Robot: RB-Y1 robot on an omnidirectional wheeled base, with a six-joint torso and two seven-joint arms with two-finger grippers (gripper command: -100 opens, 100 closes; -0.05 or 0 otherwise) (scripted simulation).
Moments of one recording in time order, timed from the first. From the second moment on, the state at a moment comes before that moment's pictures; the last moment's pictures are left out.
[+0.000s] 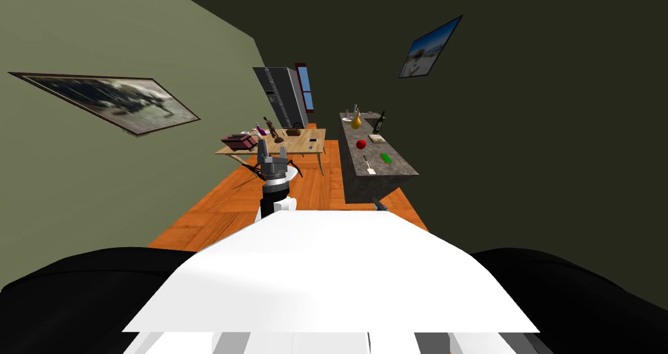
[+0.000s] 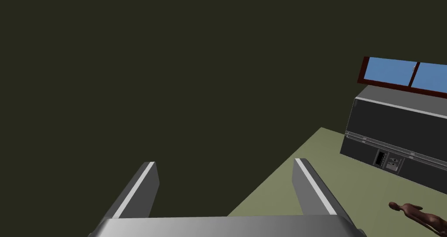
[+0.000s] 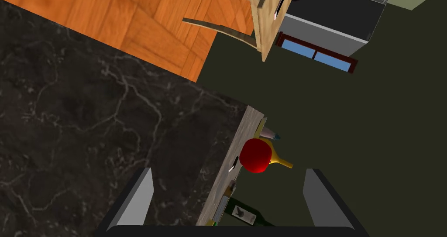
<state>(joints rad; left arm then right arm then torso) 0.47 0.00 -0.07 -2.28 0.00 -0.49 0.07 0.82 -0.80 0.32 -1.86 -0.22 -0.44 0.11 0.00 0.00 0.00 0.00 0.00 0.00</state>
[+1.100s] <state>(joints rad) 0.47 0.00 -0.07 -2.28 0.00 -0.49 0.07 0.93 -1.11 0.39 -1.67 -0.25 -0.42 0.10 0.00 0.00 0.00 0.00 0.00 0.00</state>
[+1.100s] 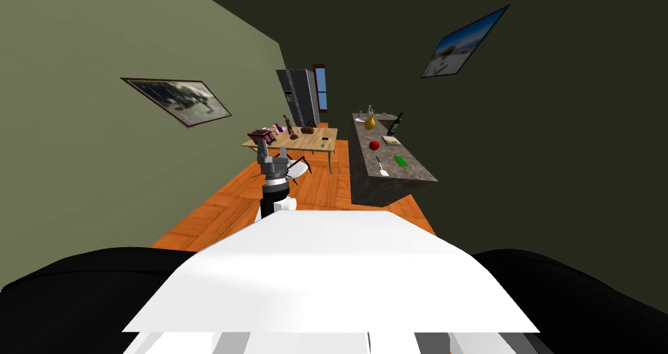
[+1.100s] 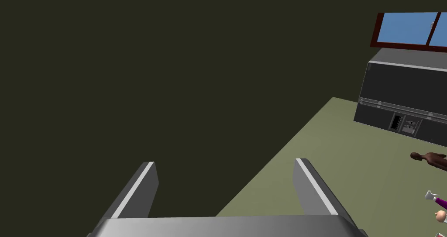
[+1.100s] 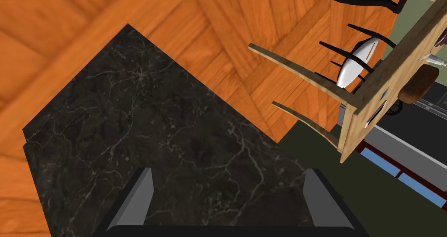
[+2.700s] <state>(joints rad) 0.47 0.00 -0.07 -2.28 0.00 -0.49 0.07 1.05 -1.48 0.44 -1.31 -0.24 -0.48 0.01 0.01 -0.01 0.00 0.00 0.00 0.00</state>
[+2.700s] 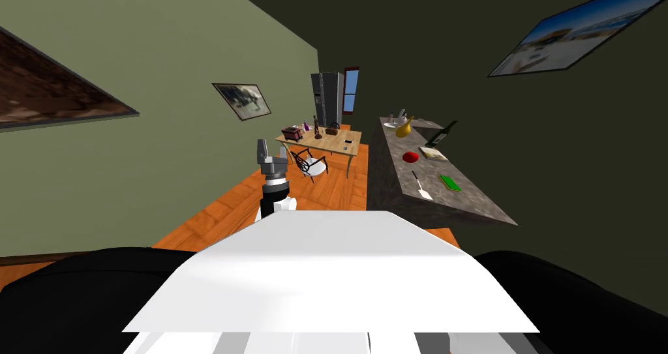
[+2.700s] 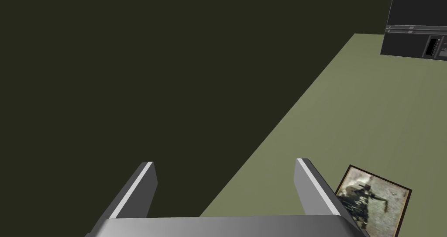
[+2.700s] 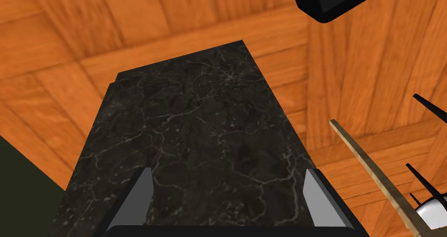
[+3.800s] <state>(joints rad) 0.47 0.00 -0.07 -2.28 0.00 -0.49 0.07 1.04 -1.58 0.42 -1.12 -0.22 -0.54 -0.08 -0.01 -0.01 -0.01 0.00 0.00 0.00</state>
